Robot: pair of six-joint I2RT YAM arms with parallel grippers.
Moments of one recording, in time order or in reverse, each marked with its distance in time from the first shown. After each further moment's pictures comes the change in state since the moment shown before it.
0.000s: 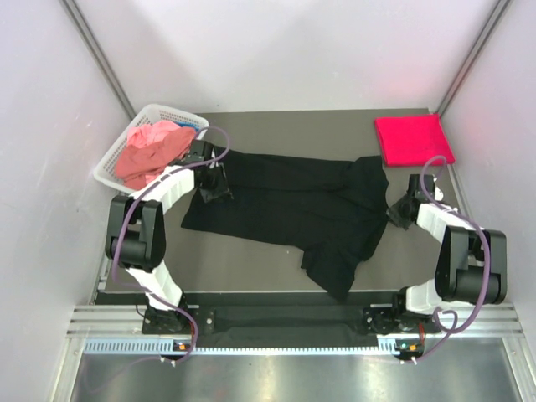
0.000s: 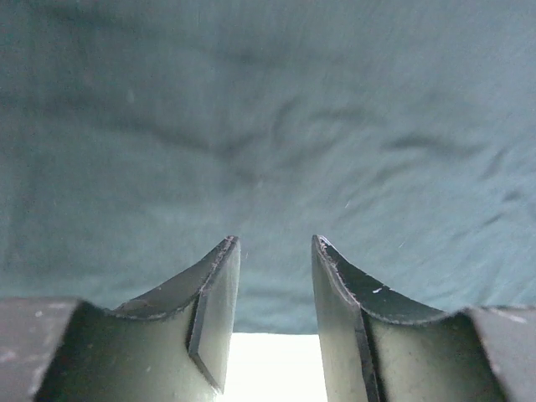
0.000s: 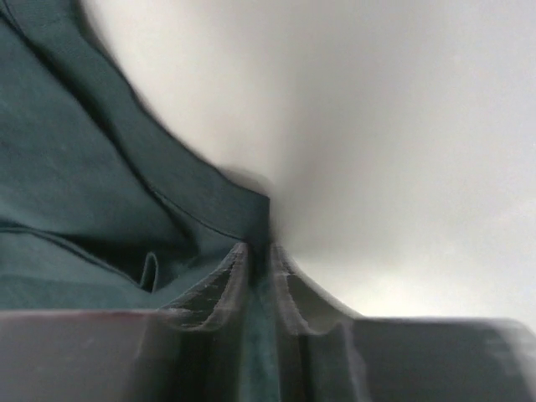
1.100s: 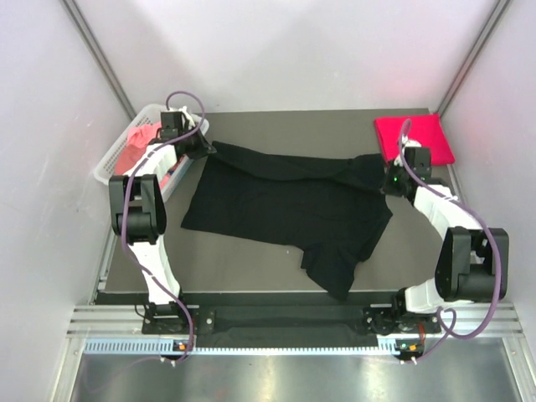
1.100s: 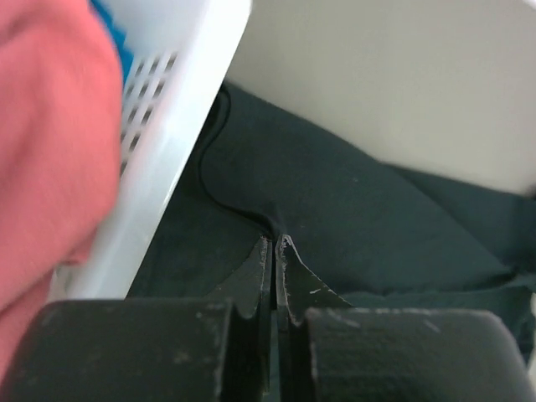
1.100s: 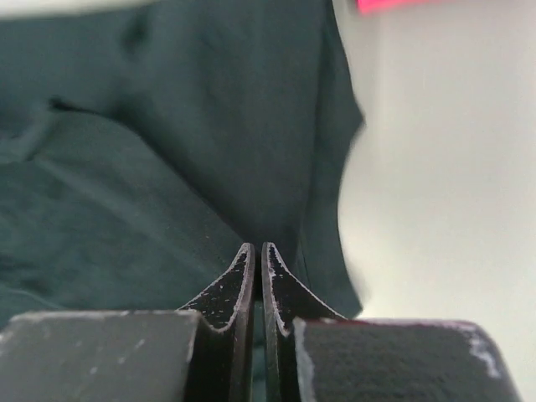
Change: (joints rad) left arm 0.221 0.265 0.338 0.286 0.245 0.034; right arm 0.105 0.016 0.273 0.009 -0.124 -0.565
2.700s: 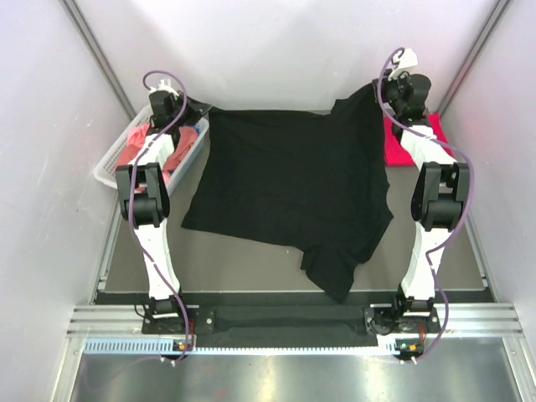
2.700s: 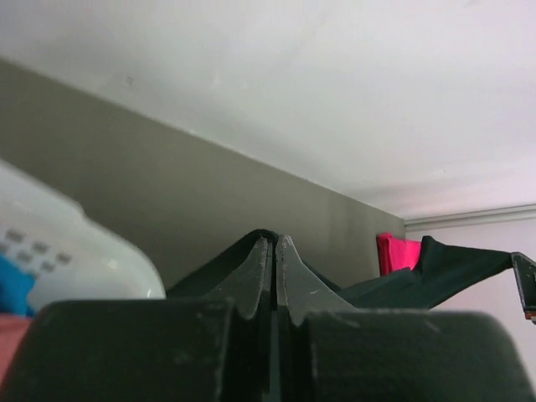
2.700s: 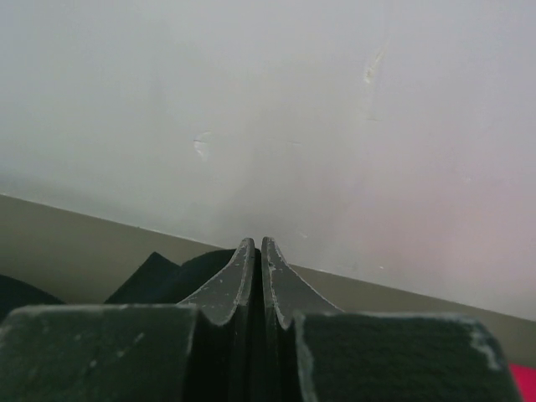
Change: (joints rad) left arm 0.053 0.250 0.280 0.435 0.080 -0.429; right arm 0.001 0.668 0.818 0.626 -0.209 -0.178
